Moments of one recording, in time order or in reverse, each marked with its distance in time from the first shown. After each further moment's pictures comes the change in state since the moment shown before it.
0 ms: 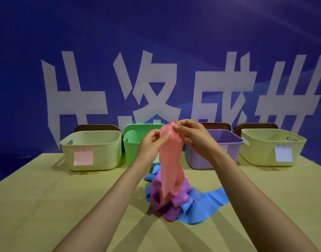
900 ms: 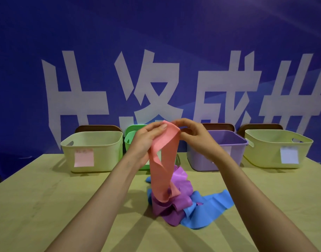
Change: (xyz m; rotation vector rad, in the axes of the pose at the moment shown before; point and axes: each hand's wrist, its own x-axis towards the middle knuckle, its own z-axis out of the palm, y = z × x) left_hand 0.013 0.027 -0.012 -0.238 -0.021 -0.118; right_hand -0.001 -0.001 0.002 -0.430 -0.073 -0.255
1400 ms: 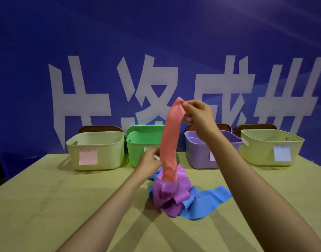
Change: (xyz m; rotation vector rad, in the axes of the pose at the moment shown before) left_hand -0.019 -0.056 -0.021 0.853 0.004 0.048; right_hand 0.016 -0.044 -0.011 0.391 0.358 0.142
